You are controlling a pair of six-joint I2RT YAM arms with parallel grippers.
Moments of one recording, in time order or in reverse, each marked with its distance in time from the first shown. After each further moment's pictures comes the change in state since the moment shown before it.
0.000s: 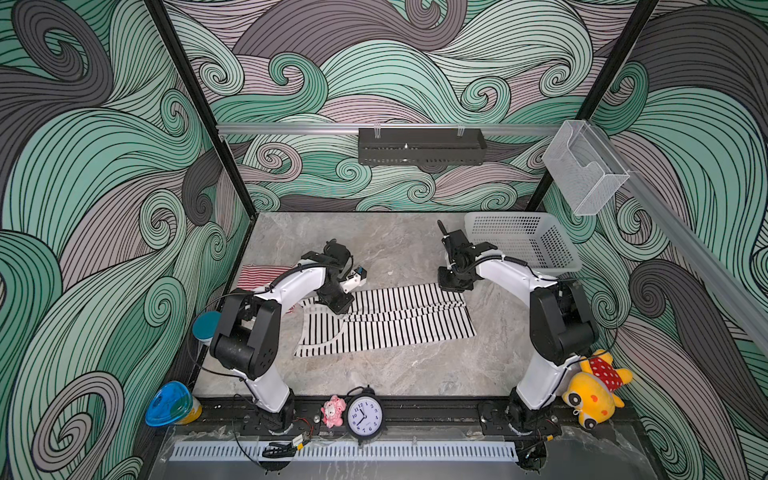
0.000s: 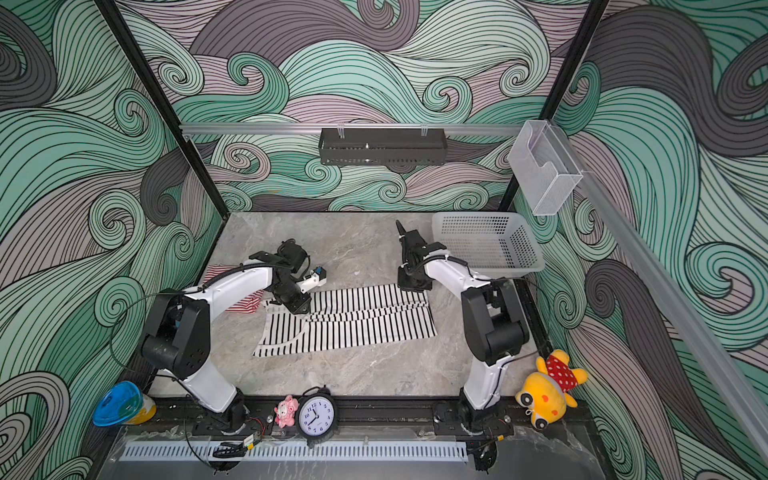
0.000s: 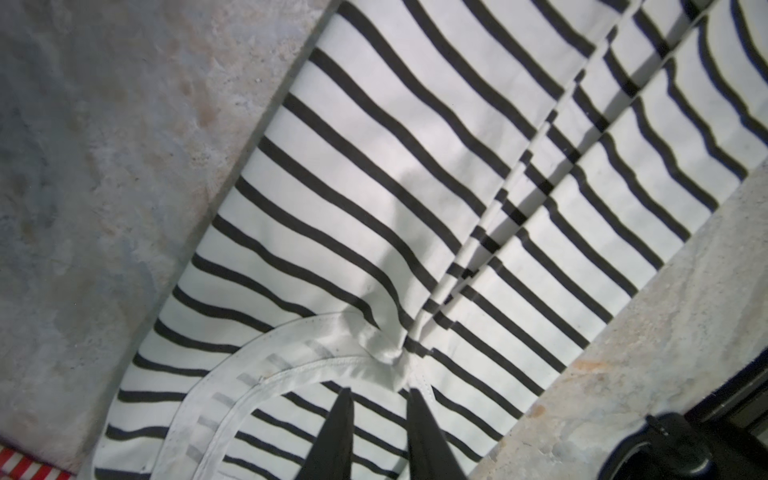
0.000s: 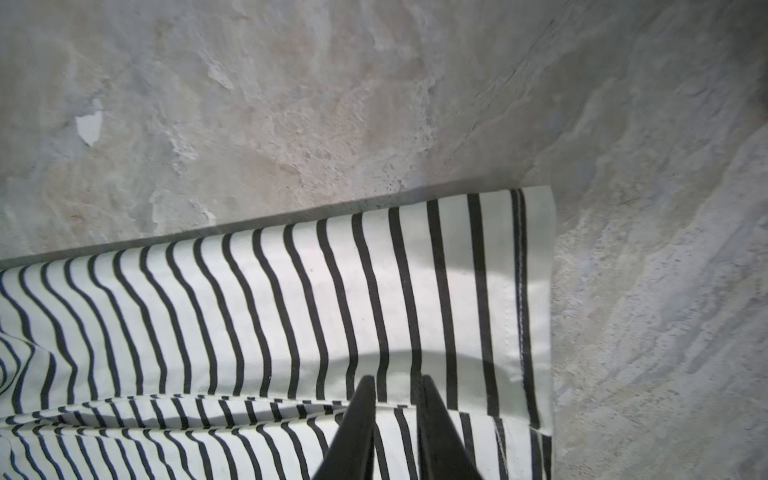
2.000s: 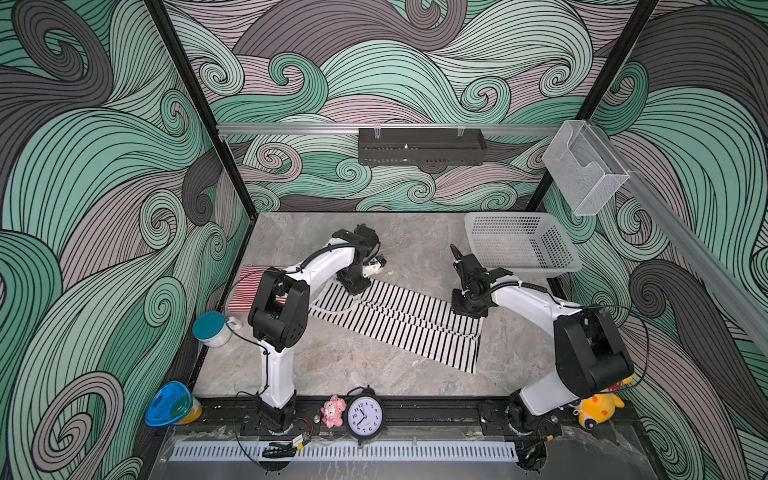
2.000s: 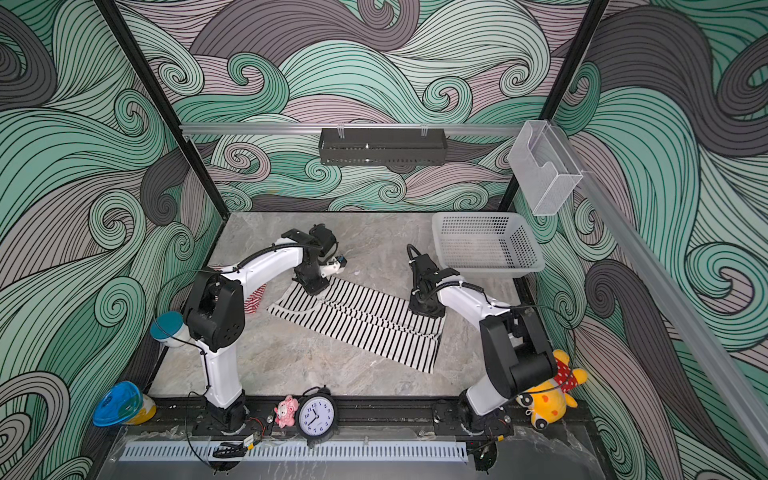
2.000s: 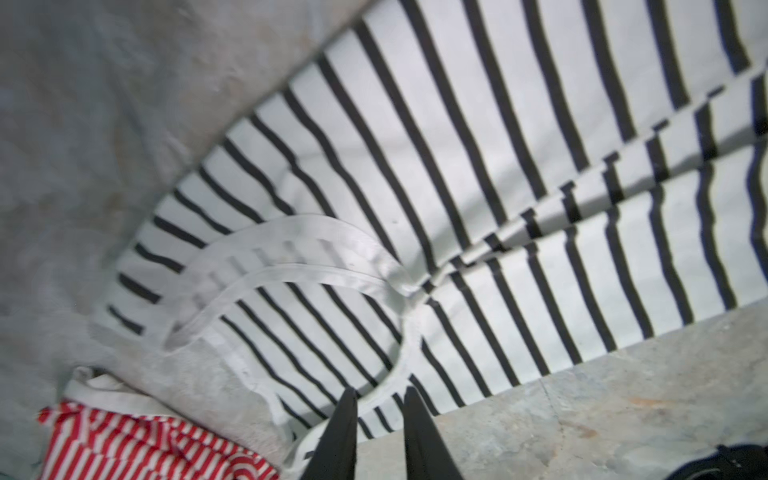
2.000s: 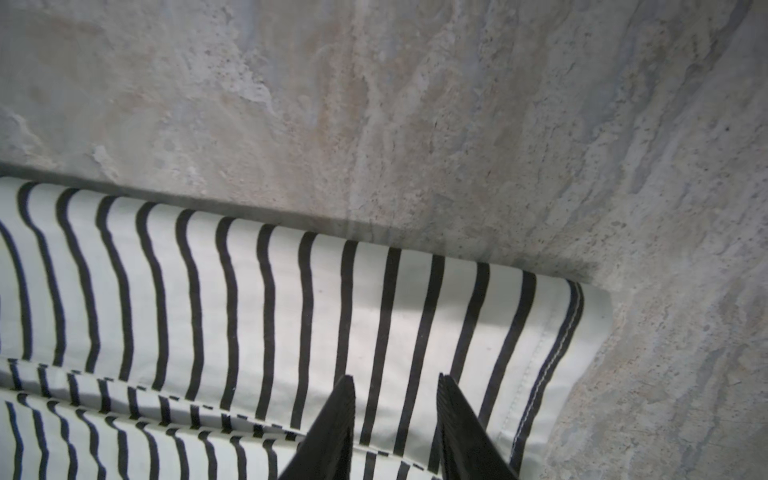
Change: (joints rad) left arm -0.139 0.219 0.335 -0.216 -0.216 0.021; right arm -0.010 -0.246 -0.326 0.051 0.070 0.135
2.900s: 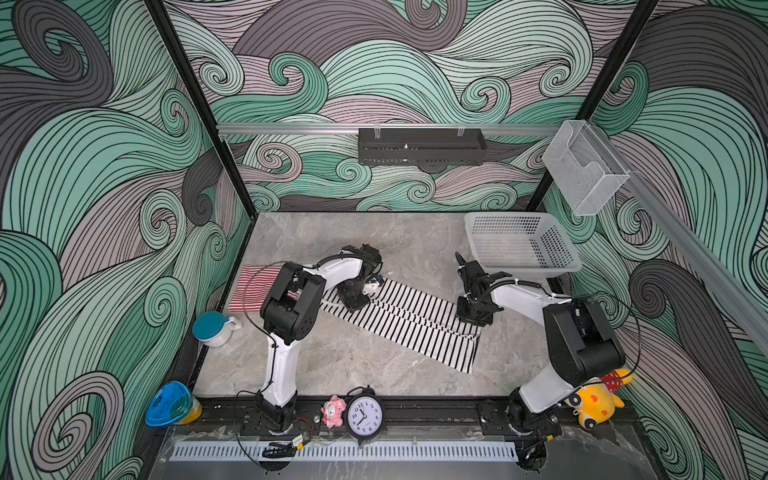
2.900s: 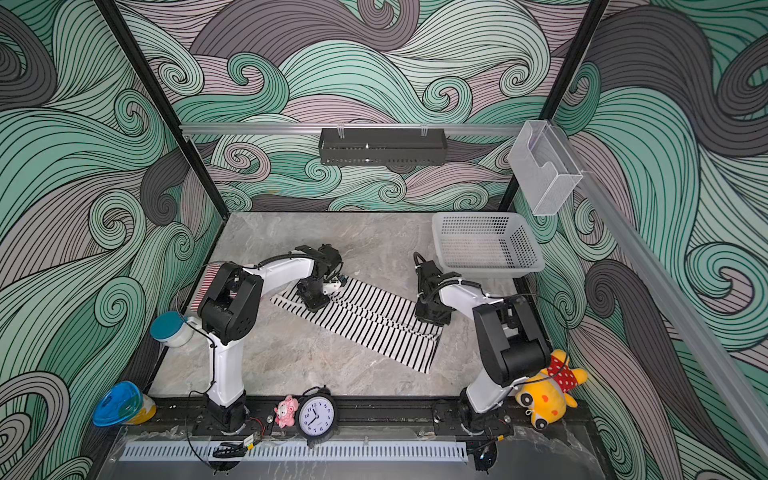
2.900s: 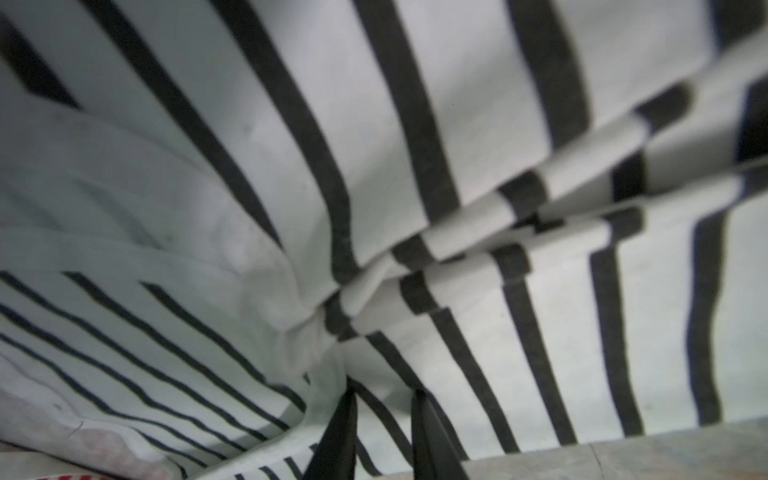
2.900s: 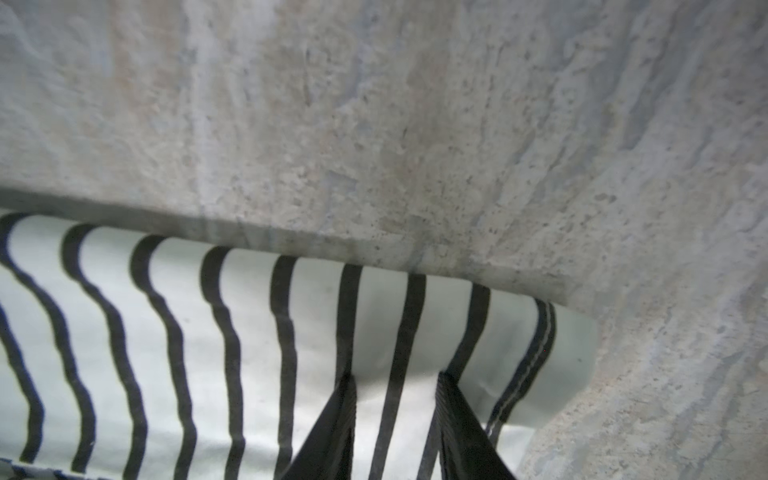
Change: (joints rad) left arm 0.004 0.132 -0.045 0.077 -0.091 -0.007; right arm -0.049 0.045 -0.080 0.024 -0.005 0.012
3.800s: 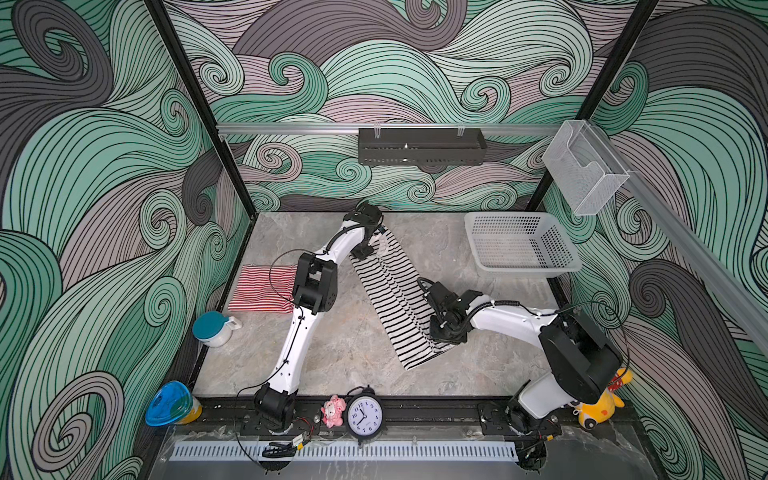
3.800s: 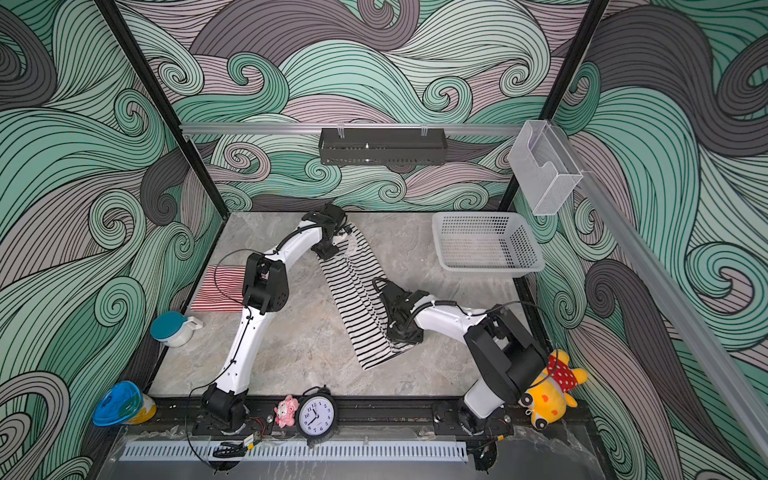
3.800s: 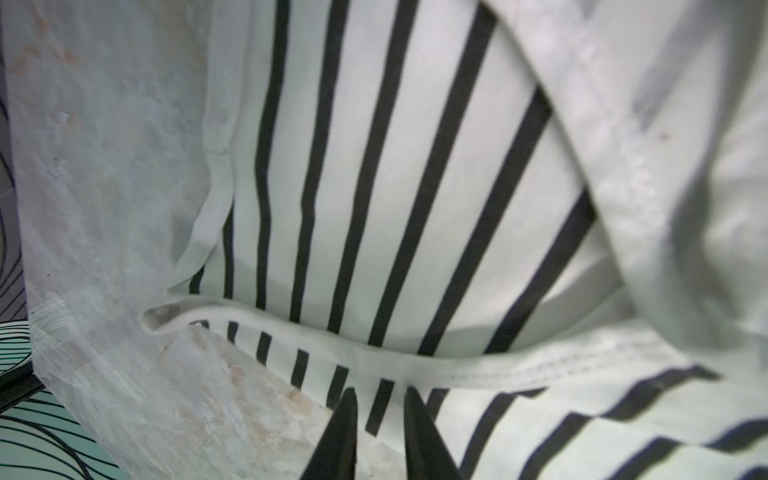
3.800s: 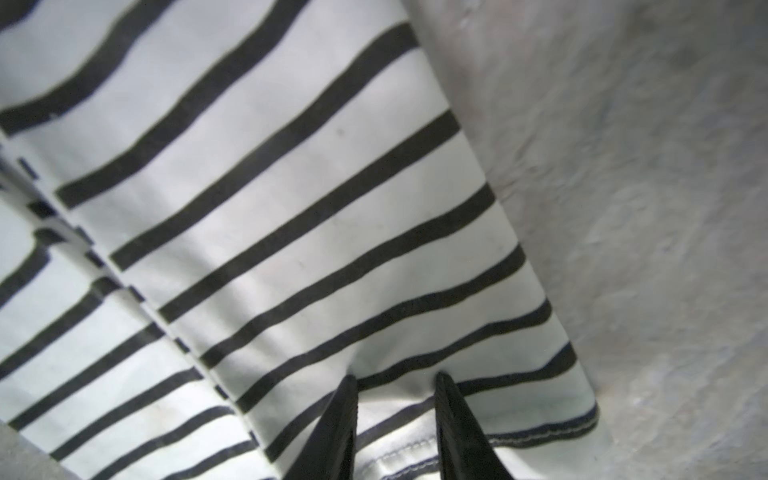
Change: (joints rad) left arm 0.120 0.514 0.904 -0.033 -0.192 0.095; right arm 0.428 -0.042 -0.040 0.019 -0.012 0.268
